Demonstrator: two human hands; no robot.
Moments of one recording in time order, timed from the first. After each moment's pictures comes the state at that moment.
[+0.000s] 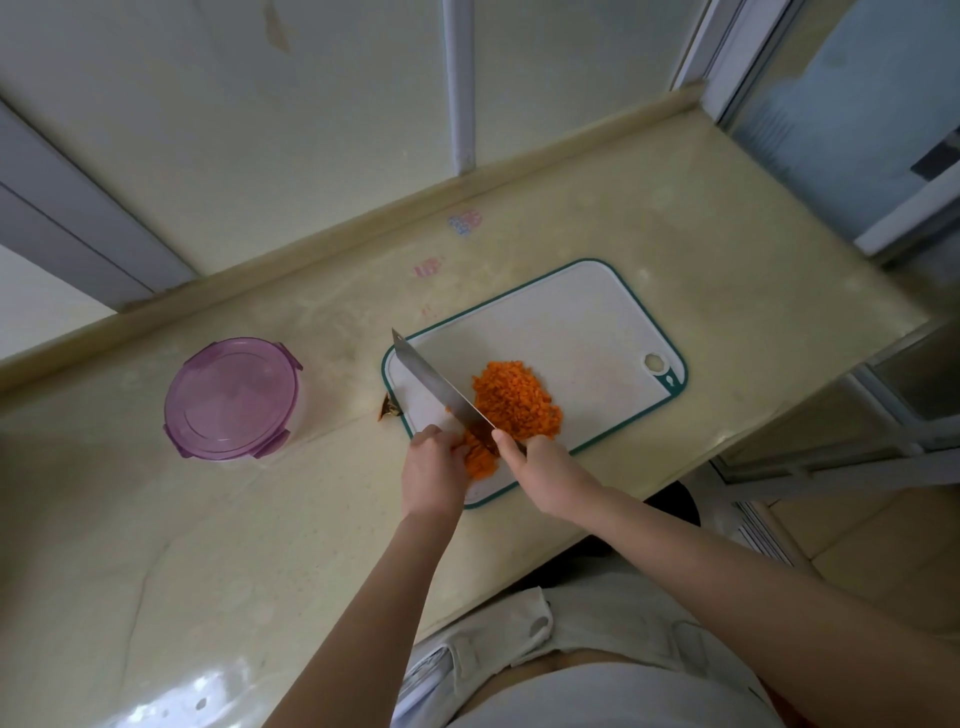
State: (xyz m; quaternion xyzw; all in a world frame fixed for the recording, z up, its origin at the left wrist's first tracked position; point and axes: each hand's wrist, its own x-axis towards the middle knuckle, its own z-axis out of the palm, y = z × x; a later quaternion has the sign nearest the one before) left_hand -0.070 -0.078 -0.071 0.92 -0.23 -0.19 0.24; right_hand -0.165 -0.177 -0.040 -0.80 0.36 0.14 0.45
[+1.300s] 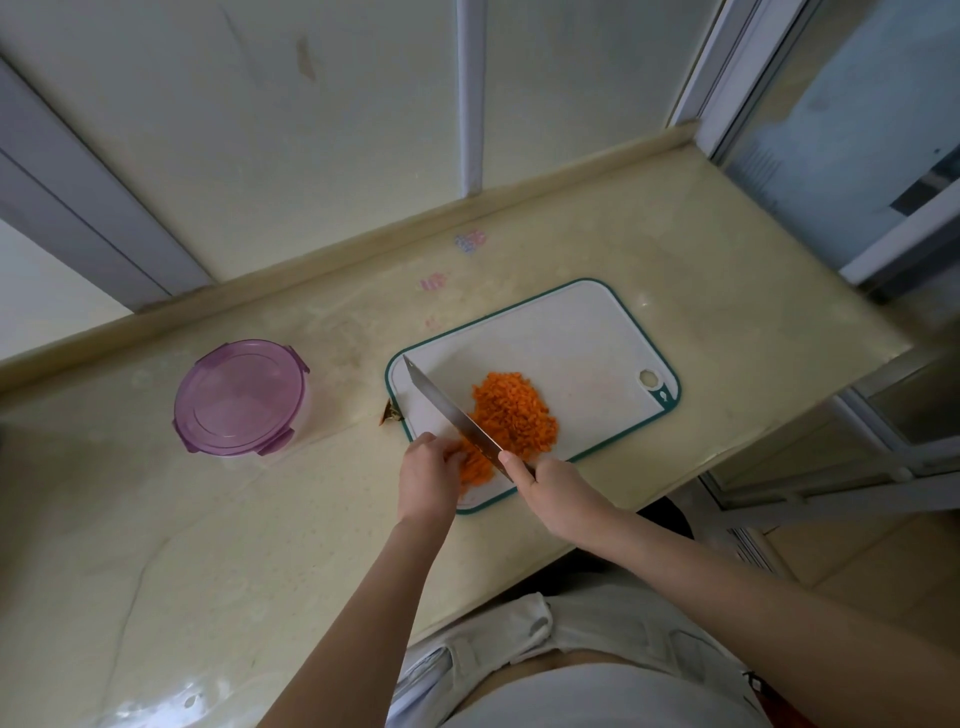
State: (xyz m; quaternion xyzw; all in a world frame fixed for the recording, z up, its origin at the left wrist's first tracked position) left_hand -0.071 -0.073 -0.067 0.91 -0.22 -0.19 0.29; right_hand -0.185 -0.169 -0.018 -0.81 0.36 0.15 0.43
